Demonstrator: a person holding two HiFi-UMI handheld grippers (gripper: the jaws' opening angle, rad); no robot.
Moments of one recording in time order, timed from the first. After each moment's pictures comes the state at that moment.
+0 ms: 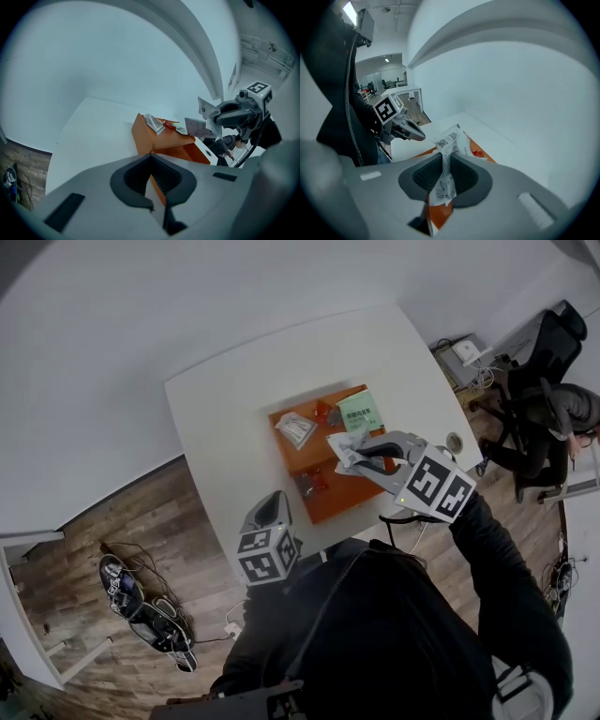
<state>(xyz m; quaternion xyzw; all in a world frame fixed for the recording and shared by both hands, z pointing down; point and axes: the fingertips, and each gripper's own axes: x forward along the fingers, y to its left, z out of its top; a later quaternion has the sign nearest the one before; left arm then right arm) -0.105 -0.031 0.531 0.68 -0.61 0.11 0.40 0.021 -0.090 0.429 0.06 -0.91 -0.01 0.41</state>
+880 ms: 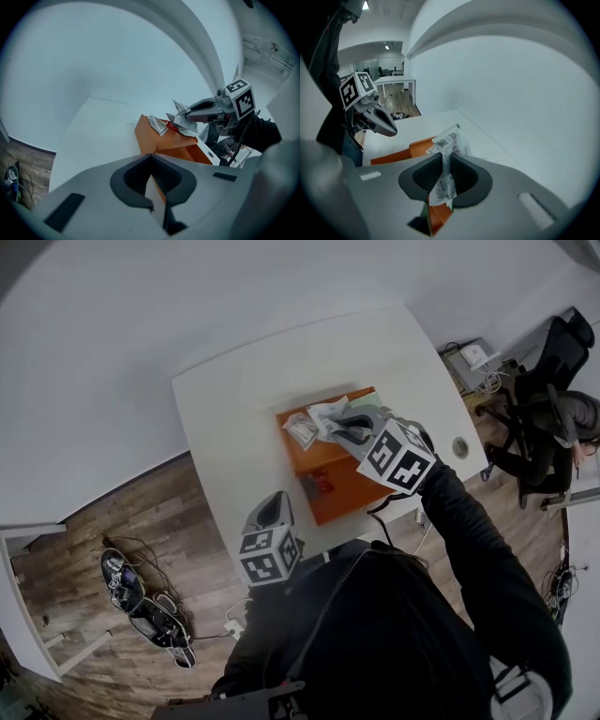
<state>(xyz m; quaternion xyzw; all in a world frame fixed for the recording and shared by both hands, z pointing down) -0.113 -0.030 0.531 0.67 -0.62 0.10 0.40 -0.030 -0.154 0.467 0.09 -0.89 -0.07 0.43</state>
